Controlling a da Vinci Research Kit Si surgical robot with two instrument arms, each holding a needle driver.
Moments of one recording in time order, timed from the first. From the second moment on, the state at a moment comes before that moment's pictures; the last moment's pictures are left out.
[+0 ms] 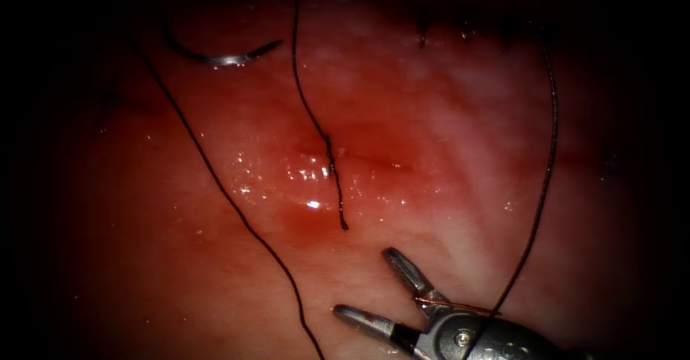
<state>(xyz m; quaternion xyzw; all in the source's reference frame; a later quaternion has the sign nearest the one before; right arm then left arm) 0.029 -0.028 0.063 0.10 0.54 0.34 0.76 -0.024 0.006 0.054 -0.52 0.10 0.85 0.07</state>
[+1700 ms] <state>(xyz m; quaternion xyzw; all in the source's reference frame) 0.036 -0.015 0.072 0.26 0.57 0.27 0.73 -0.026 -0.014 0.053 -0.71 -0.04 0.70 0.06</state>
